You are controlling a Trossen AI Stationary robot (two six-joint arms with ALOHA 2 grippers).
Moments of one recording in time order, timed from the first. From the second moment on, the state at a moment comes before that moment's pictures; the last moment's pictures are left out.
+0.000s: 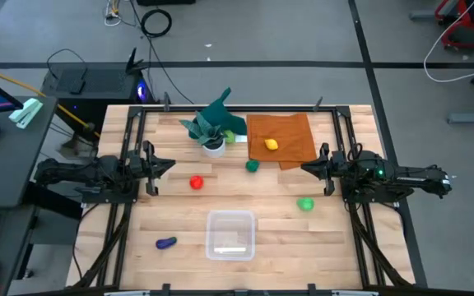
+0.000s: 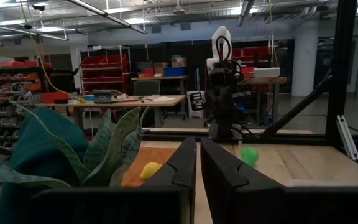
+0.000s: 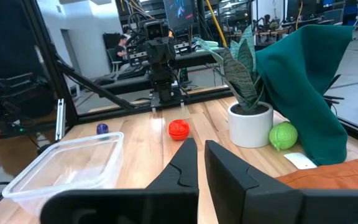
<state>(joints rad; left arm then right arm) -0.11 0.01 0.01 0.21 -0.33 0.06 -0.09 0.00 0.03 0.00 -0.02 0.16</state>
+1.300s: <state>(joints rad) -0.11 0.01 0.01 0.21 -0.33 0.06 -0.09 0.00 0.03 0.00 -0.02 0.16</state>
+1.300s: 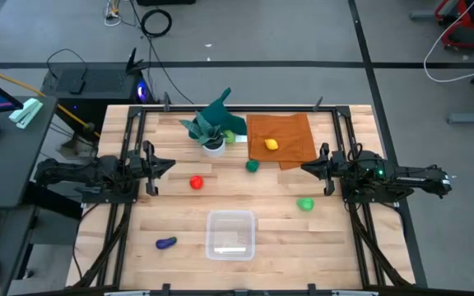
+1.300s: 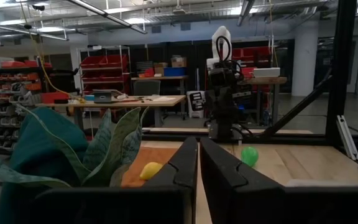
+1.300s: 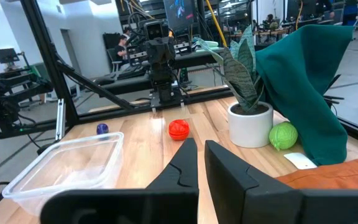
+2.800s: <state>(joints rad) -0.11 0.01 0.01 0.21 -0.33 0.08 -0.08 0.00 0.03 0.00 -0.01 0.16</state>
